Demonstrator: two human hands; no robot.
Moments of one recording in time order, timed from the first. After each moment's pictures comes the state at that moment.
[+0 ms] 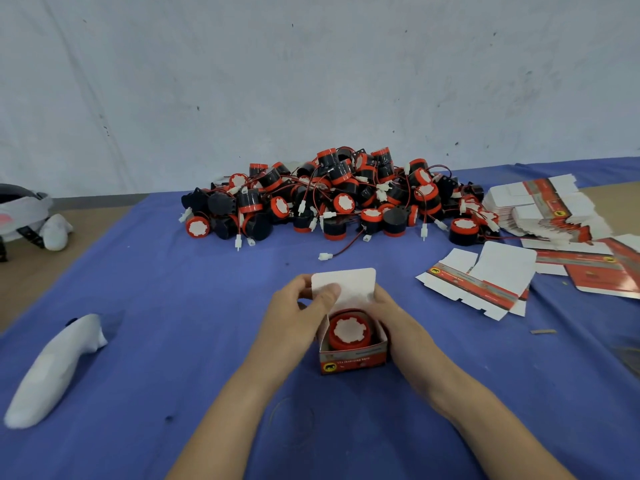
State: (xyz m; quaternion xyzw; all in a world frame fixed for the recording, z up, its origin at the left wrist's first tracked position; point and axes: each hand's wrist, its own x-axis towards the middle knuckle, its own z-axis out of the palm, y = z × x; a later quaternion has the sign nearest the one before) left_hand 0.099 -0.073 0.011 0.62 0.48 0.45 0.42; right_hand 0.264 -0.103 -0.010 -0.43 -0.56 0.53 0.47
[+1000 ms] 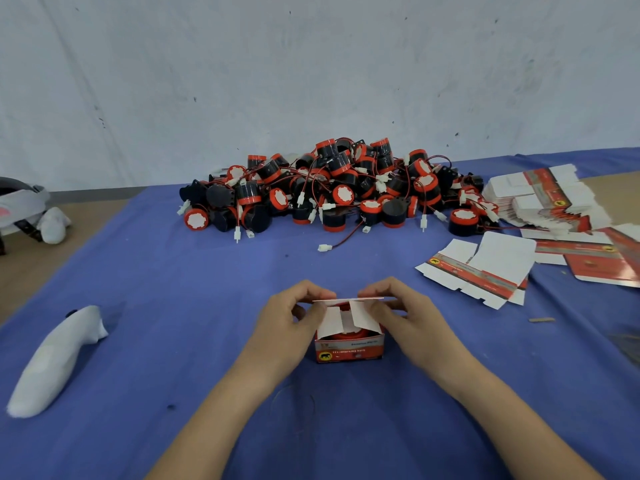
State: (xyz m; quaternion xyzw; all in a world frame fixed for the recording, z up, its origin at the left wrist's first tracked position) left_hand 0.083 -0.076 -0.006 0.69 0.48 0.41 0.34; right_hand 0.281 -0.097 -0.019 -0.52 -0.61 0.34 0.48
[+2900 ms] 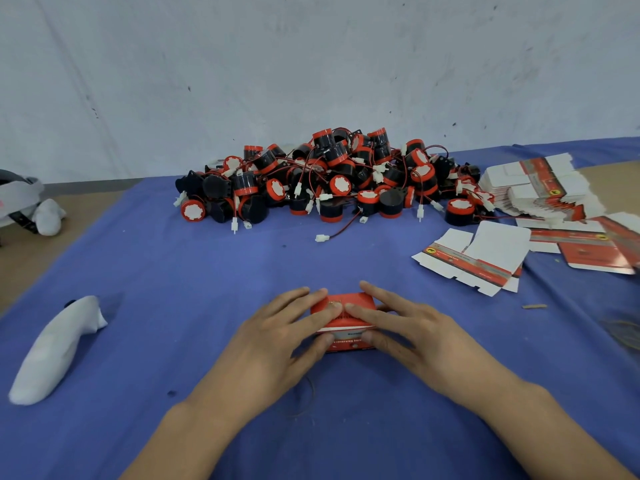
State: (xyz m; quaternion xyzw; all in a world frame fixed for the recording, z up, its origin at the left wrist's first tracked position) left_hand 0.056 -0.100 -0.025 0.88 0.37 0.30 -0.03; right_hand 0.298 -0.136 -0.016 -0.51 -0.82 0.10 0.23
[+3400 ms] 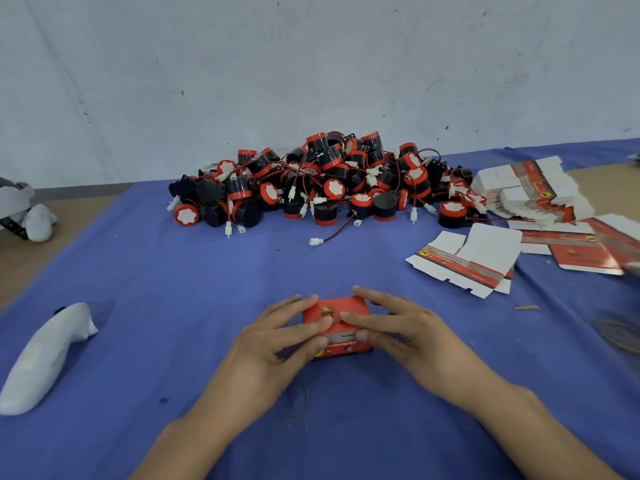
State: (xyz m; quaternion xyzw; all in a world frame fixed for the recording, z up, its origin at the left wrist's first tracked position) left_hand 0.061 -0.107 -0.029 0.81 0.40 0.39 0.18; right_hand 0.301 -0.128 -0.023 -0.49 -0.78 0.21 0.32
